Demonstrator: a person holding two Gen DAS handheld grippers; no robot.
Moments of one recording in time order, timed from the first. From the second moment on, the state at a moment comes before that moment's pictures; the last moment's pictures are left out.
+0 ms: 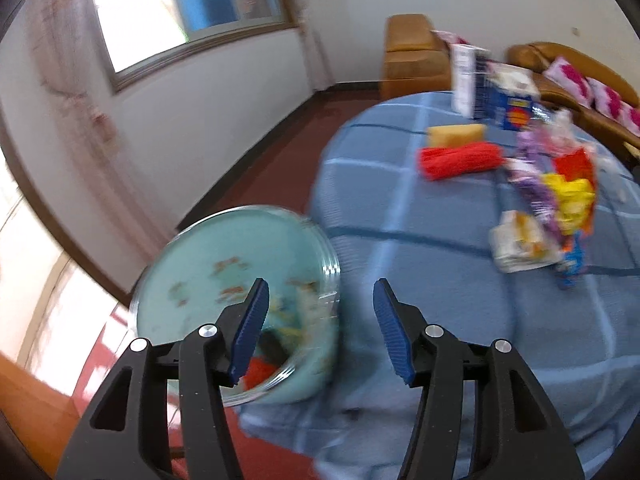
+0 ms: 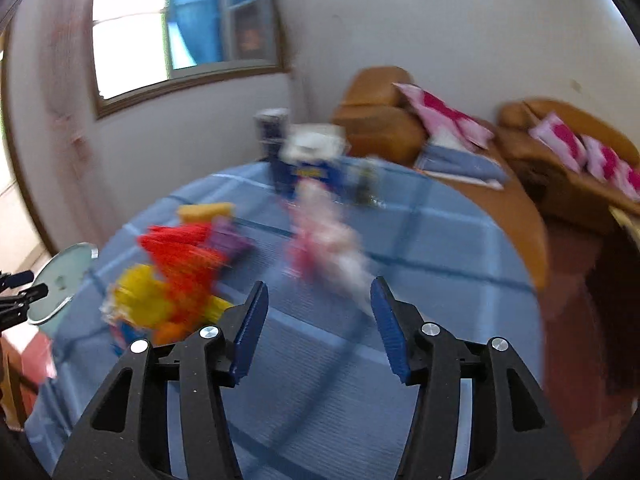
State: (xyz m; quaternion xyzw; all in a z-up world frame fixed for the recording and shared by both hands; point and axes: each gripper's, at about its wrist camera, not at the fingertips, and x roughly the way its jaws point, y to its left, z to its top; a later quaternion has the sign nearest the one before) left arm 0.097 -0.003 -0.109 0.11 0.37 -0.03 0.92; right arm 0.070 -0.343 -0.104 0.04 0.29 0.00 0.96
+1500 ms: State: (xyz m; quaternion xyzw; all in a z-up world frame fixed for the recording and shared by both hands) left arm 0.108 -0.079 -0.076 0.10 0.35 -0.18 0.91; right arm 0.030 -0.389 -0.138 0.11 0.29 -0.03 0.95
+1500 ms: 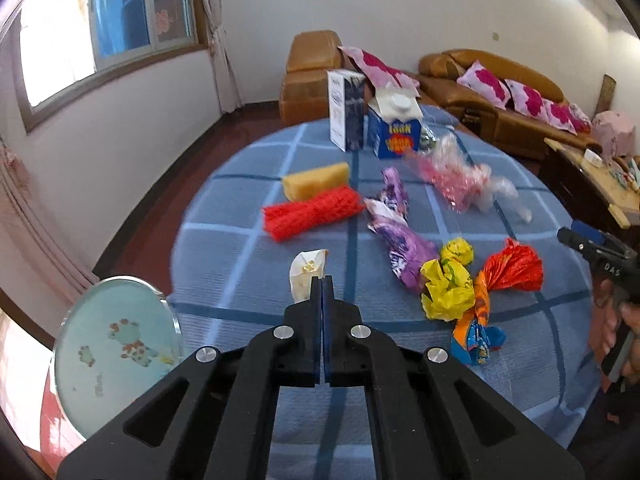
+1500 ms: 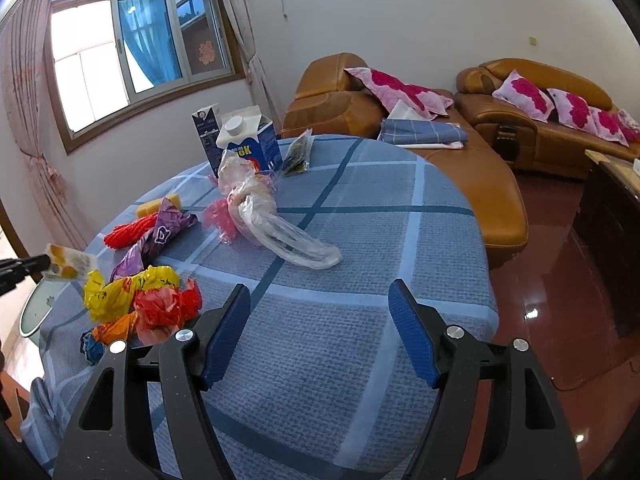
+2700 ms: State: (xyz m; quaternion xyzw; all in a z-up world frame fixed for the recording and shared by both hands) left arm 0.079 0.032 -0.047 0.07 0.33 -0.09 0.94; right arm 0.081 -0.264 -0.063 0.09 0.26 0.13 0.95
